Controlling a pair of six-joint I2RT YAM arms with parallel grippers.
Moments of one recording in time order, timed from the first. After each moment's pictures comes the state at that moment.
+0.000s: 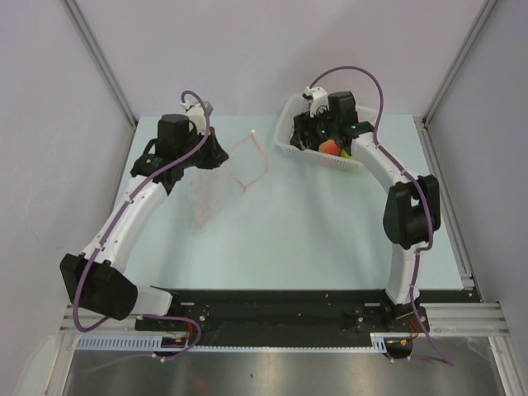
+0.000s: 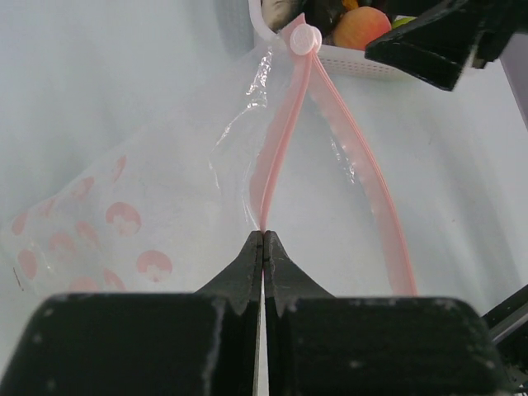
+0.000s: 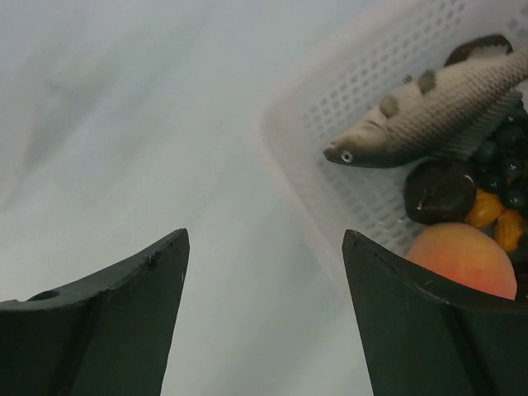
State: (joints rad) left arm -0.28 1.36 1.34 -0.51 0.26 -0.25; right arm 0.34 1.95 1.74 -0.31 -0.40 -0.05
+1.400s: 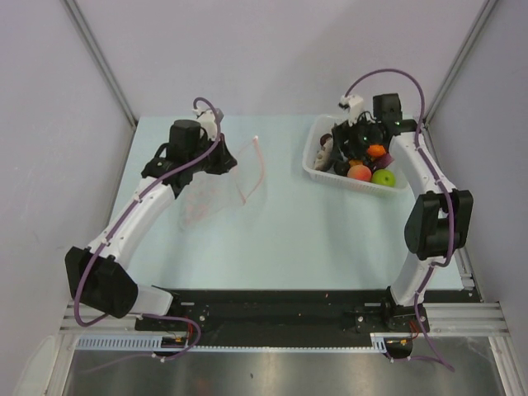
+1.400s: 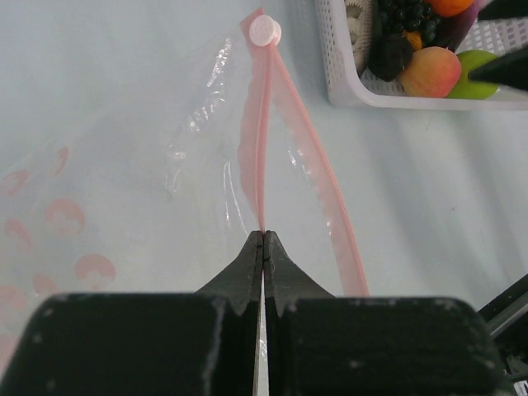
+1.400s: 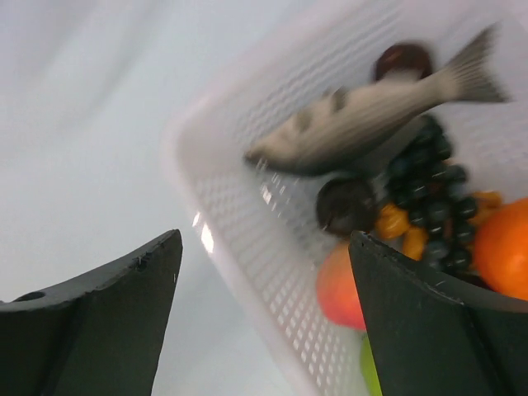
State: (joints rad) left arm -0.34 1.38 1.28 -0.45 0.25 -0.26; right arm 0.10 1.82 1.64 -0.72 -0.54 -0.50
